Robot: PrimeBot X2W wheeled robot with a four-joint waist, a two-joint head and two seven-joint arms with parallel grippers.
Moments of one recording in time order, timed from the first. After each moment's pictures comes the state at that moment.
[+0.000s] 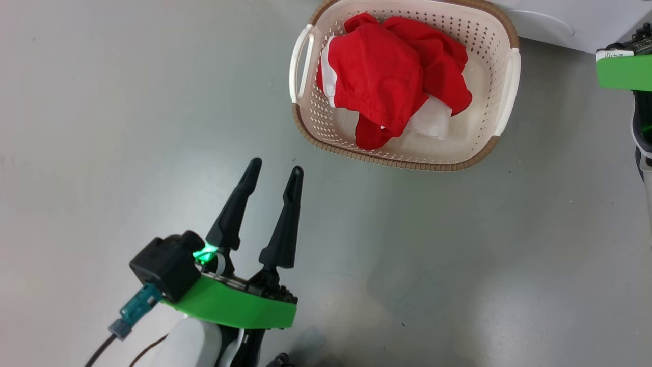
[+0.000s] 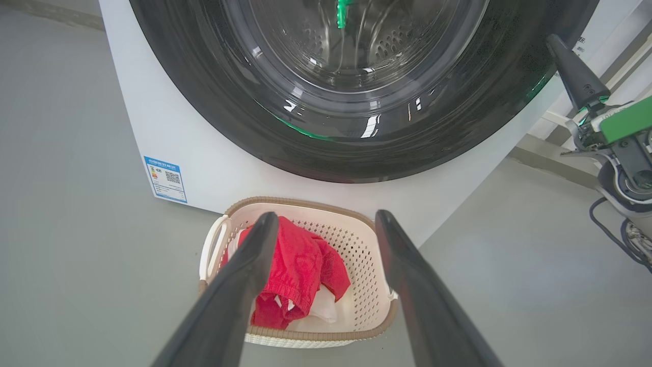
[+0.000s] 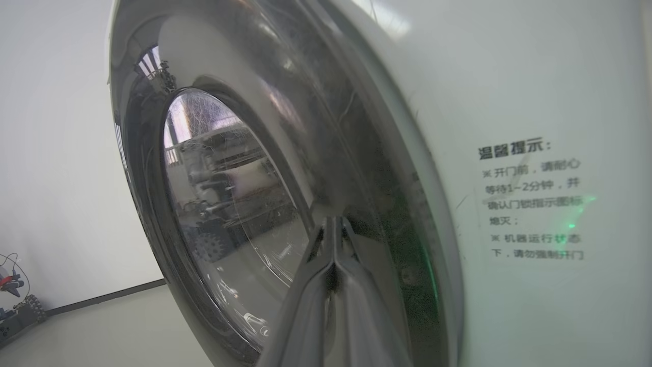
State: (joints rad) left arm -0.34 0.03 -0.34 0.05 -0.51 -0.05 -0.25; right arm -0.85 -0.28 0.05 0.19 0.43 0.14 -0.26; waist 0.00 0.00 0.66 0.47
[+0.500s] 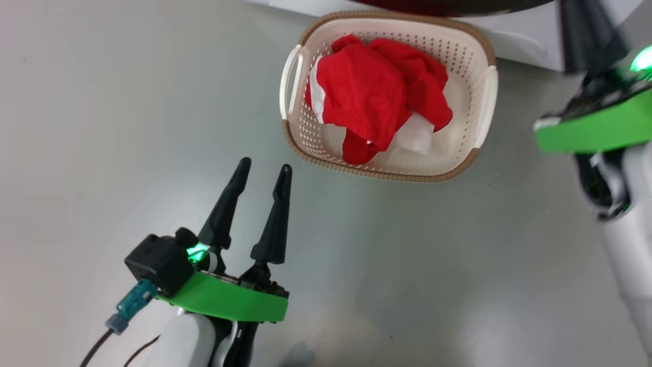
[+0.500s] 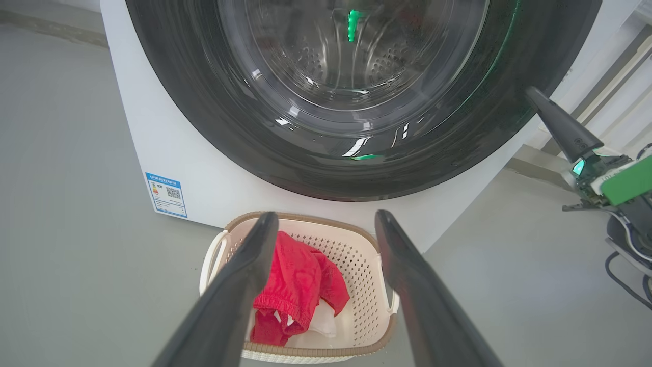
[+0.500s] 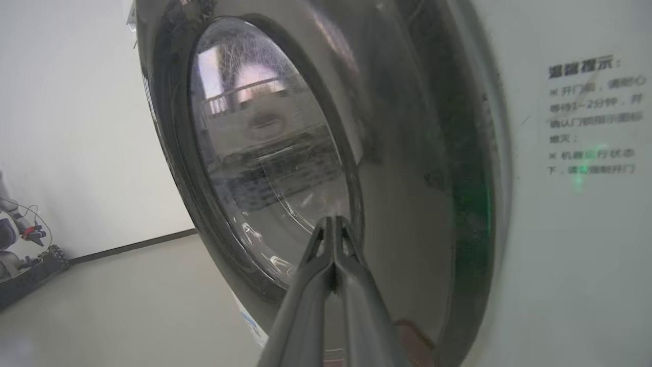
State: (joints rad) left arm -0.35 0.02 -0.31 0.09 -0.50 -0.05 -0.25; right arm -0.74 -0.28 0.16 0.21 0.43 0.13 -0.26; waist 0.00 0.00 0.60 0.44
